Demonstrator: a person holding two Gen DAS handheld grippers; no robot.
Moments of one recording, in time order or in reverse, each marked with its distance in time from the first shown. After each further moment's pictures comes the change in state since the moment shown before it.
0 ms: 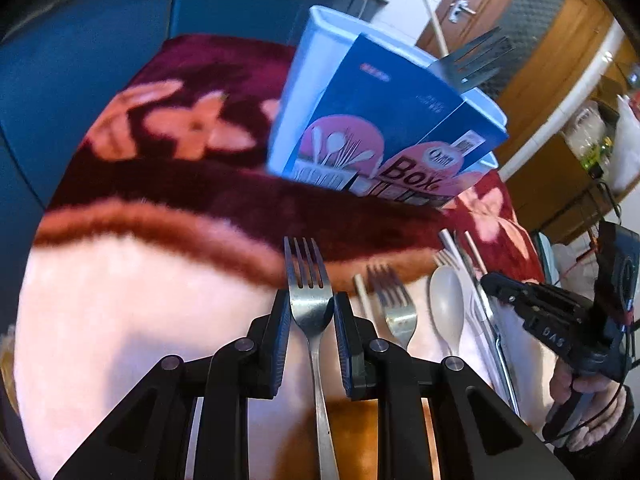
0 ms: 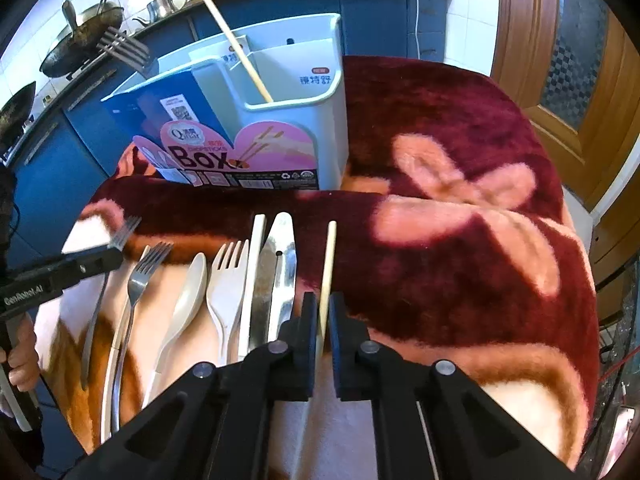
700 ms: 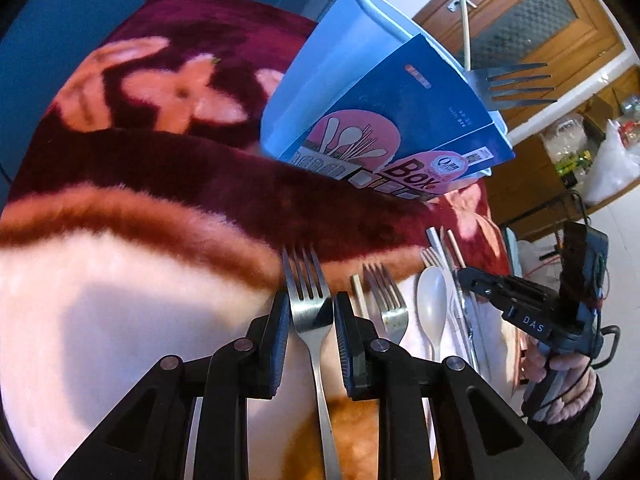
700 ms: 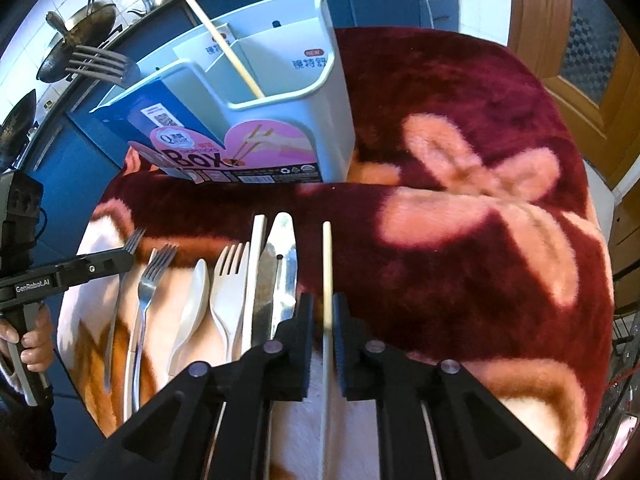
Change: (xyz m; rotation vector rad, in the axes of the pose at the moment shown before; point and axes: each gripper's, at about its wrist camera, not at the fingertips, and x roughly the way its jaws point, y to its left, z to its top) left arm 0.012 0.025 0.023 -0.058 0.140 -0.189; right arm 0.010 -0.012 0.019 0.028 0.137 0.095
